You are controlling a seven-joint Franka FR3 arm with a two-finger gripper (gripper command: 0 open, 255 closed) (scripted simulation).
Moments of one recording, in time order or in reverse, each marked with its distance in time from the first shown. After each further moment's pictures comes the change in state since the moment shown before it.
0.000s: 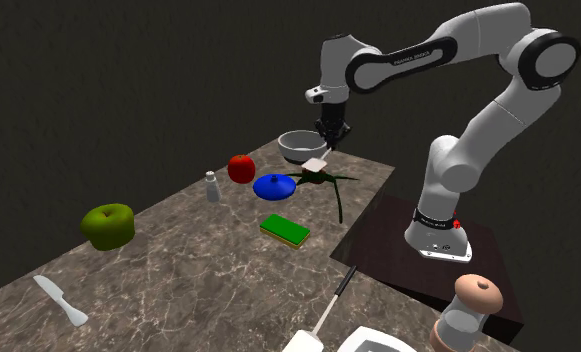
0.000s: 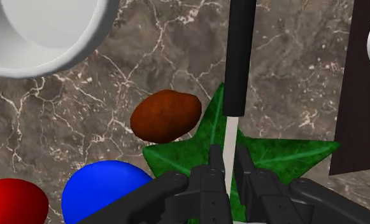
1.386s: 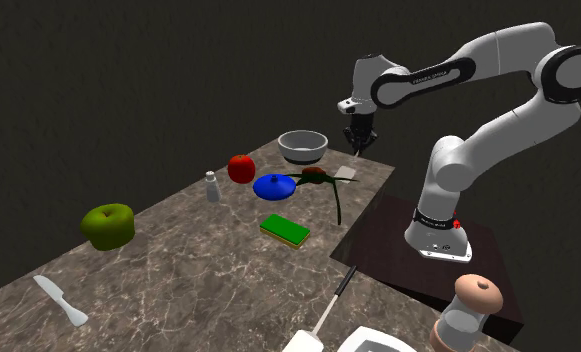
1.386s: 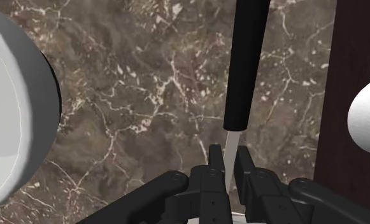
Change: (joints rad) arm -0.130 -0.248 -0.207 -0.313 -0.159 0.084 -0.216
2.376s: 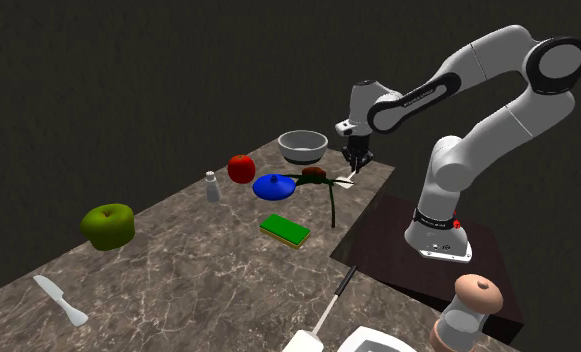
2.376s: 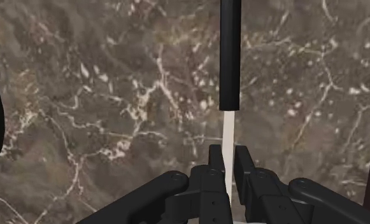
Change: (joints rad) arm -0.012 0.111 -0.032 -0.146 -0.039 0.255 0.020
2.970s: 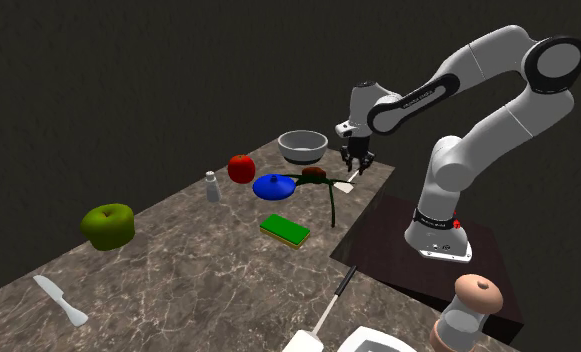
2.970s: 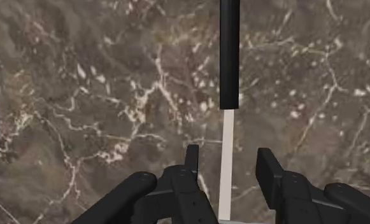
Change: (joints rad) arm -0.002 0.011 -0.003 -0.009 -0.004 0.021 0.000
